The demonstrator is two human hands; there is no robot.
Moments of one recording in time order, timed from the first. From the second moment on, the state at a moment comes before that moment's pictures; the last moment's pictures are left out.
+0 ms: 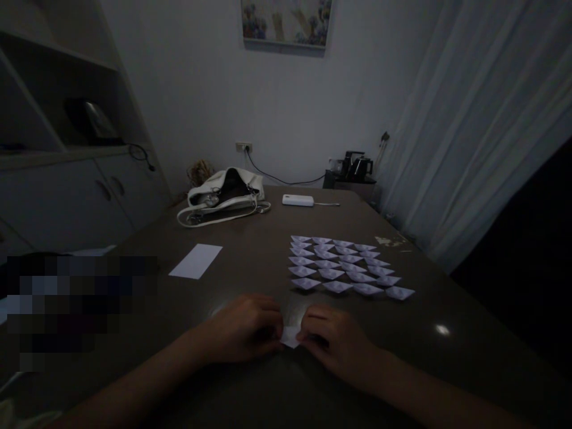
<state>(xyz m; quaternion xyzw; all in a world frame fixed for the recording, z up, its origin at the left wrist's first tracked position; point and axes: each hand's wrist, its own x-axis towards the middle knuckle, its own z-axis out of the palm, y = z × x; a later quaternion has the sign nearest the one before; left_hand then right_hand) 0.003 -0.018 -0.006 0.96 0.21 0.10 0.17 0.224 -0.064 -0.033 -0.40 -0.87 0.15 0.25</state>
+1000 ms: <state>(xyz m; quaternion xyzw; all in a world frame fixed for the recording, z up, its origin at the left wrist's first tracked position) 0.001 -0.018 -0.012 0.93 0.26 0.15 0.20 0.221 -0.057 -0.030 -0.48 -0.77 0.29 0.31</state>
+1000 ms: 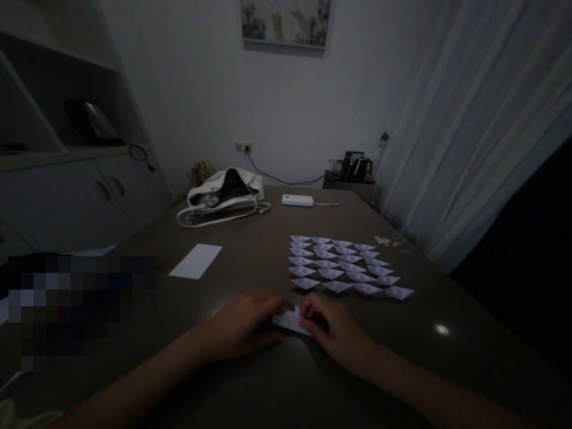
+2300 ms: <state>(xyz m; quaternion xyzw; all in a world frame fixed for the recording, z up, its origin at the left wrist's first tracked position) 0.003 -0.019 -0.015 0.93 0.26 0.20 0.18 0.223 -0.059 -0.028 -0.46 -0.74 0.31 0.39</state>
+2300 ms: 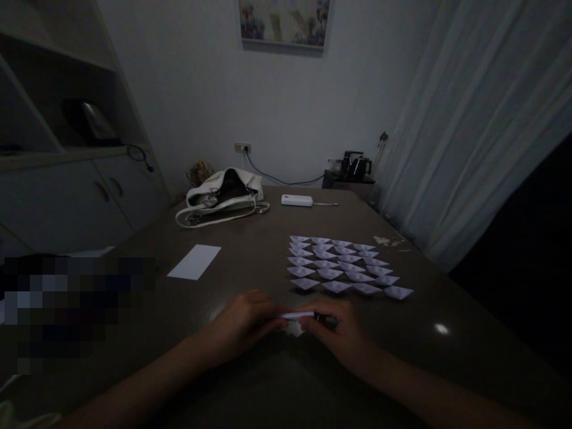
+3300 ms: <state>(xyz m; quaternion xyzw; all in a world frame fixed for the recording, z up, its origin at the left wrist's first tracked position) 0.014 -0.024 -0.012 0.81 0.34 0.17 0.45 0.219 -0.054 -0.034 -0.46 -0.66 0.46 0.37</state>
